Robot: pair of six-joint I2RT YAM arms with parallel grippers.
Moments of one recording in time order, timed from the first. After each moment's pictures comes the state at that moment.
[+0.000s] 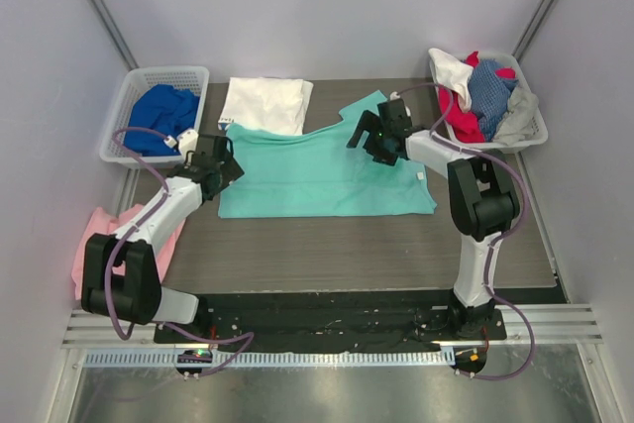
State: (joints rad) left arm -0.21 1.39 0.93 -0.46 -0.42 -0.76; right arm 0.33 1.96 1.34 -0.21 -0.05 0.71
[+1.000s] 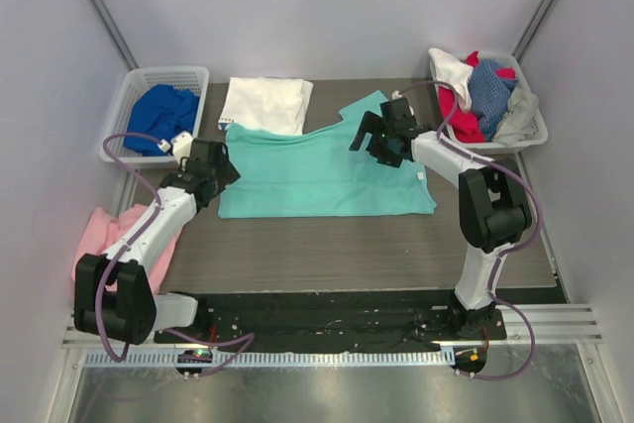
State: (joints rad) left arm -0.21 1.29 0.89 -0.49 -0.44 -0.76; right arm 0.34 1.88 1.35 -0.31 -0.04 0.68
